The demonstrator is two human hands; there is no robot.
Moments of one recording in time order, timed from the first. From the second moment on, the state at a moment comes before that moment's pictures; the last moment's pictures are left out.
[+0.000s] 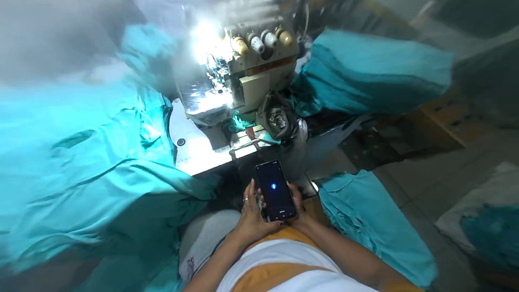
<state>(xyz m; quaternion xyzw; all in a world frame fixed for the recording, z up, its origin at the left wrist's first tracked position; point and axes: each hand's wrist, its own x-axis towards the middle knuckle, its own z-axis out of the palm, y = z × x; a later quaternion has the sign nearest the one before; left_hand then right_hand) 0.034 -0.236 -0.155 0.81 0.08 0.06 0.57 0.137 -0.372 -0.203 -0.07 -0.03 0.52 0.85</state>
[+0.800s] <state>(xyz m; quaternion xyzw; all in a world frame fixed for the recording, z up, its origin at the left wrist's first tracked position) 0.044 -0.243 -0.167 0.84 0.05 0.14 0.53 0.135 -0.370 -0.192 -0.05 -0.06 0.46 0.88</state>
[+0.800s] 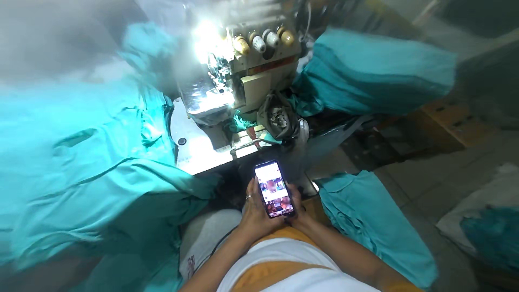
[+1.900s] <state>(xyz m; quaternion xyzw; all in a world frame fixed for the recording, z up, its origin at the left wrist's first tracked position) 0.041 -0.240 -0.160 0.86 0.11 0.16 0.47 0.141 -0.367 -0.199 -0.04 -0.06 0.52 0.85</state>
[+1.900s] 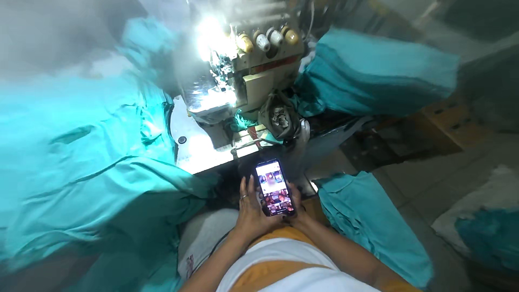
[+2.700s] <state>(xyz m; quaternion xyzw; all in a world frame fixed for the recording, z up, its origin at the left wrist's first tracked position) 0.045 -0.232 -0.141 0.70 0.19 0.00 0.69 0.143 -0.367 -0.210 -0.05 -0.01 0.54 0.84</state>
